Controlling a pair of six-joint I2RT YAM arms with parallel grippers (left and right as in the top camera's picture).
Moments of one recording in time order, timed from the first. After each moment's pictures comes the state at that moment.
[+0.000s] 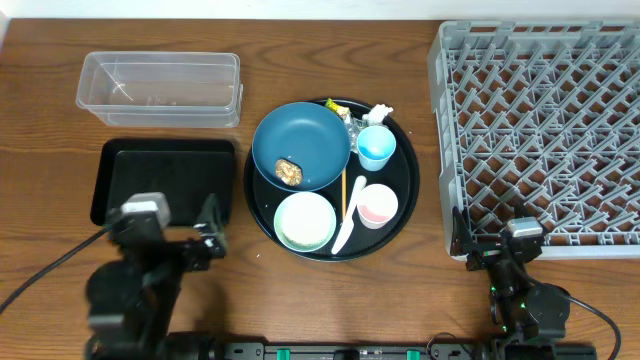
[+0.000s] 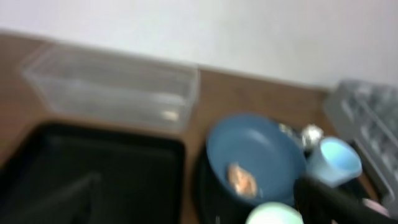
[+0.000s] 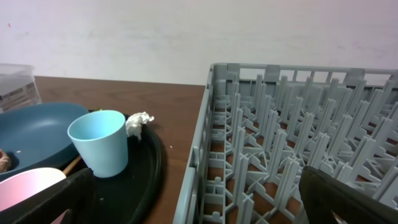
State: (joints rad) left arm 0.01 0.35 0.69 -0.66 0.07 -0.19; right arm -0.01 0.01 0.01 -0.06 -0.16 0.02
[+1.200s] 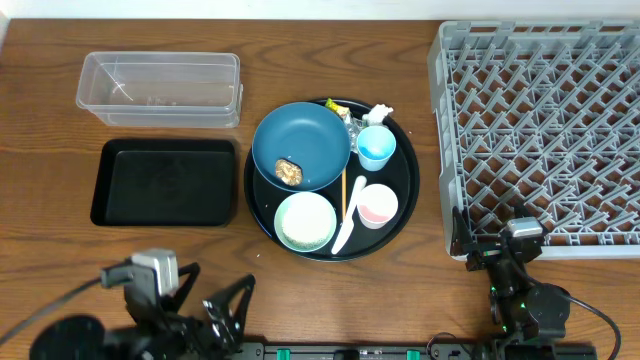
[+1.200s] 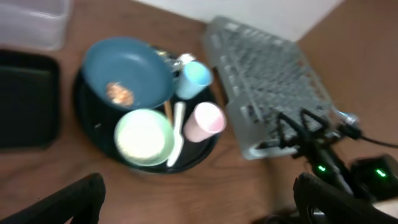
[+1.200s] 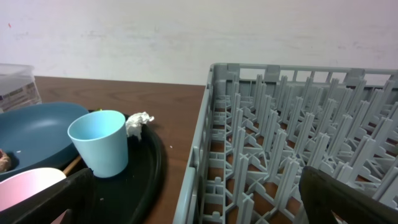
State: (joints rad) left arm 0.01 0.45 1.19 -1.31 0.52 -0.30; right arm -0.01 0.01 0.01 -0.06 -0.16 0.02
